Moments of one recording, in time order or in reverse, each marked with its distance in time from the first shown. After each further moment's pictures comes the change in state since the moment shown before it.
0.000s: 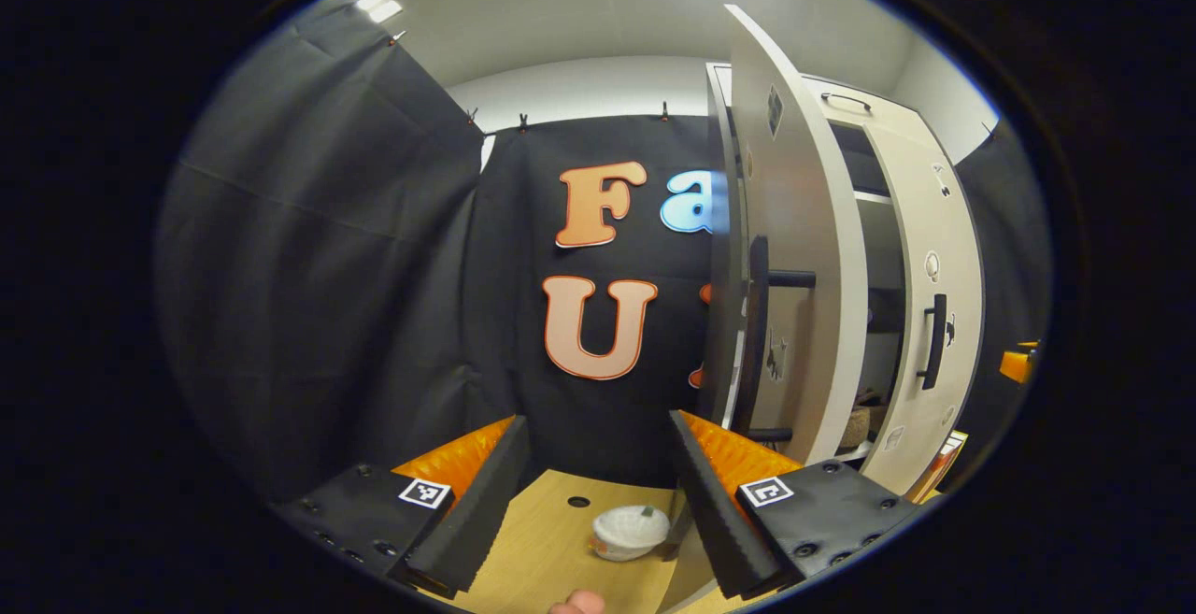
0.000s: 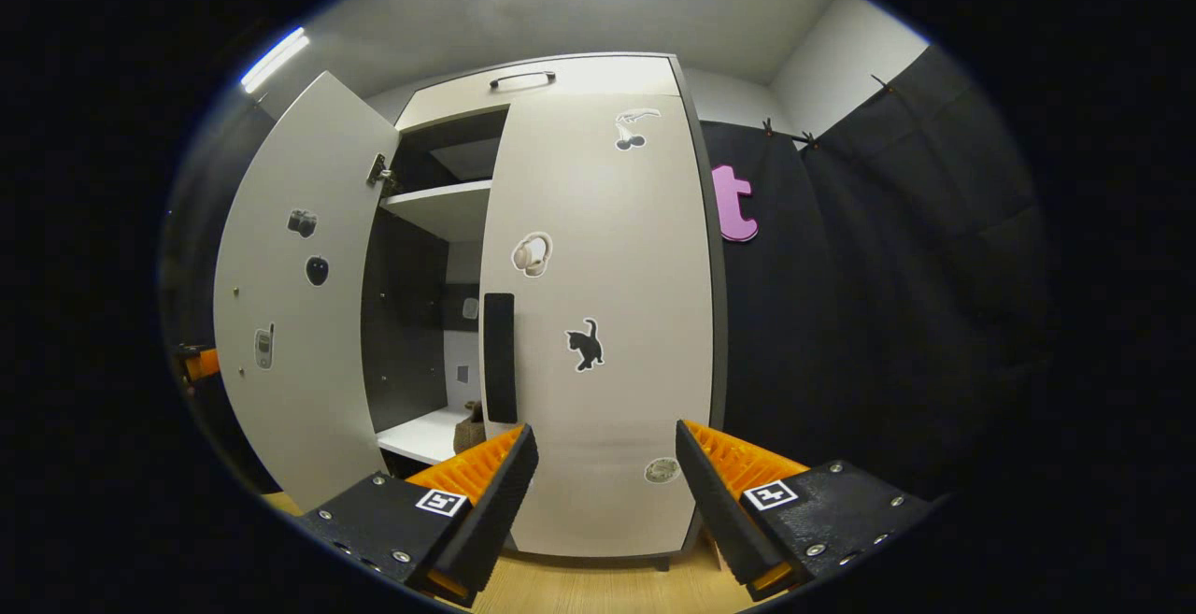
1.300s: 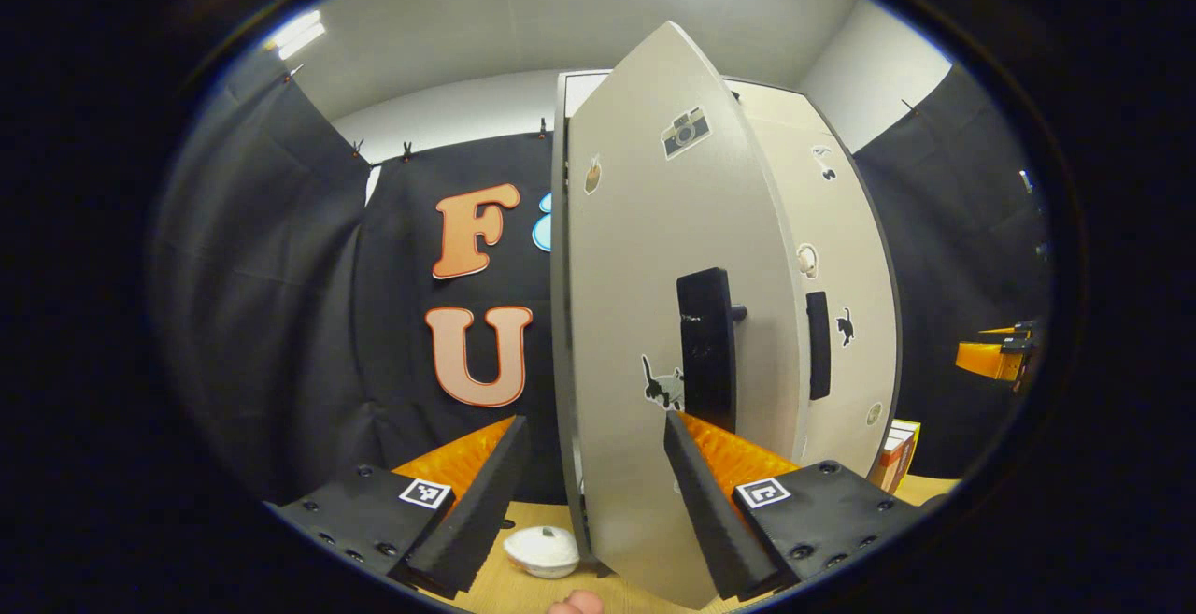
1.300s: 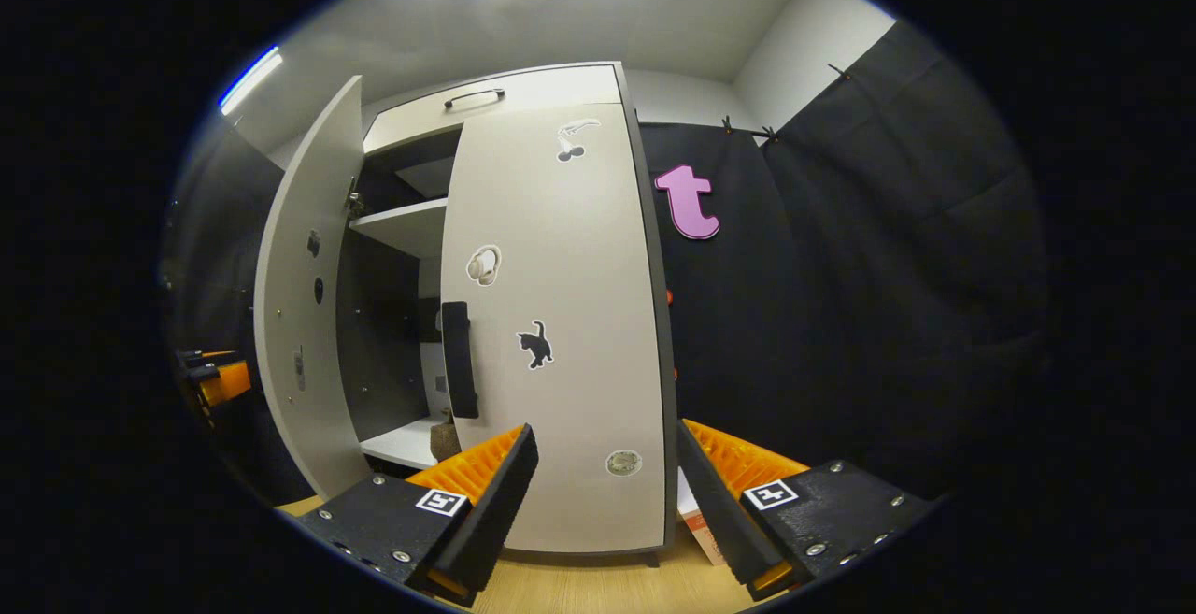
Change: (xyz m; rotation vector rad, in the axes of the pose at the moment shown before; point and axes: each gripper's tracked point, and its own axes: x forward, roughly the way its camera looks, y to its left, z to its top) left arm -0.013 -0.163 0.010 0.092 -0.050 -0.281; right arm -0.024 -0.040 0.003 0.064 -0.037 -0.065
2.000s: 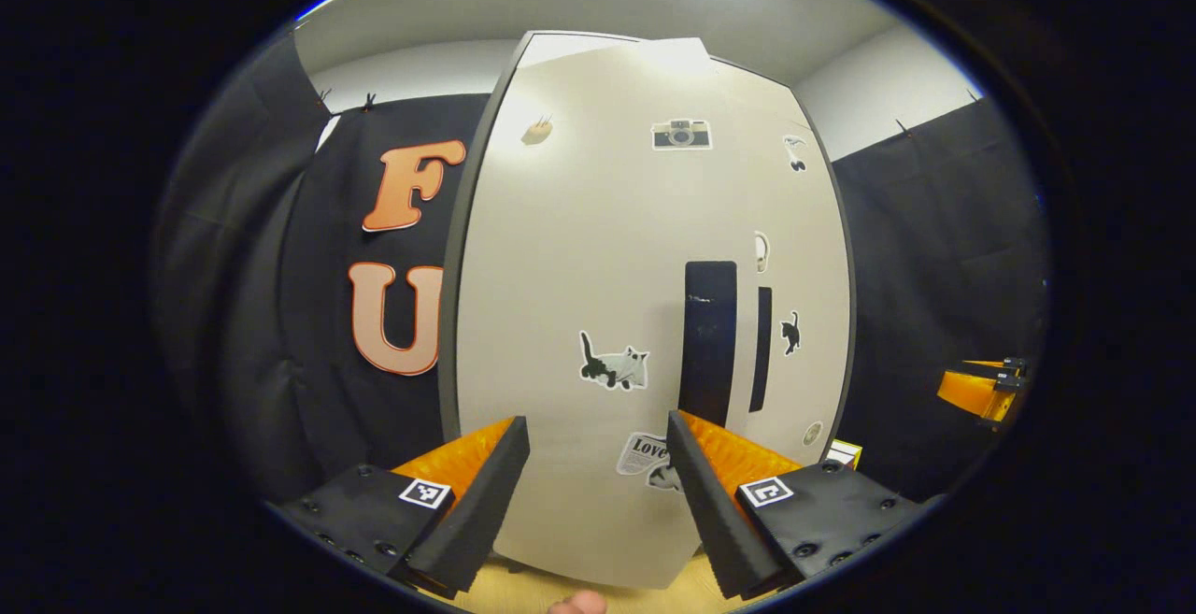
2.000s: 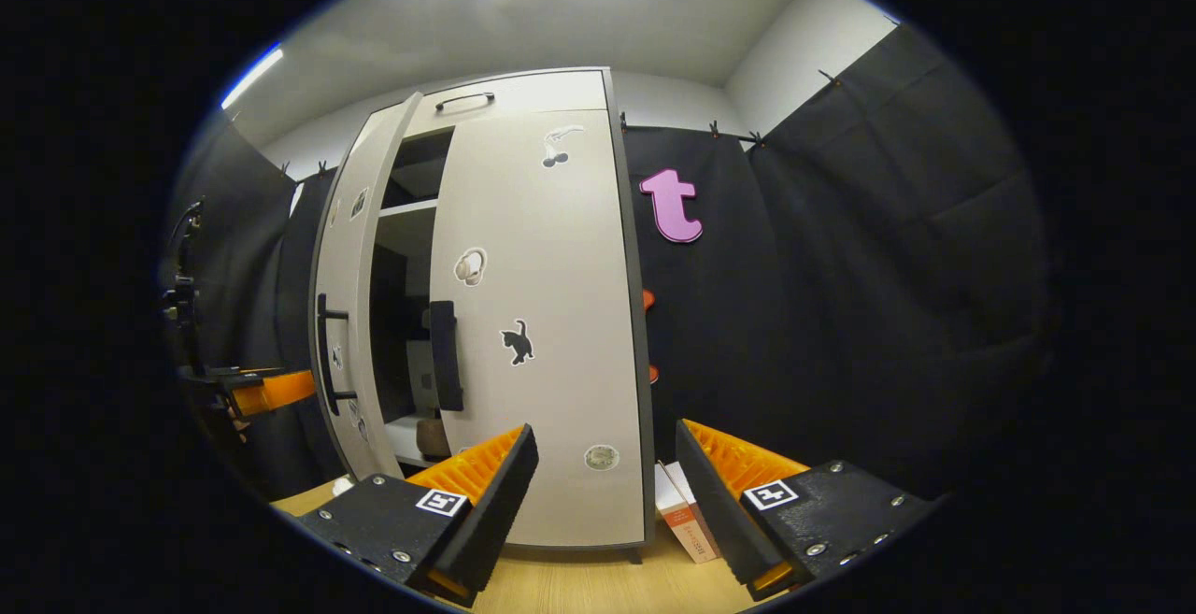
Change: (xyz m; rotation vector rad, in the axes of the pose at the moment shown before) left arm 0.049 -0.077 -0.021 -0.115 0.067 -0.155; right arm -0.019 -0.021 0.001 -0.020 0.005 -0.049
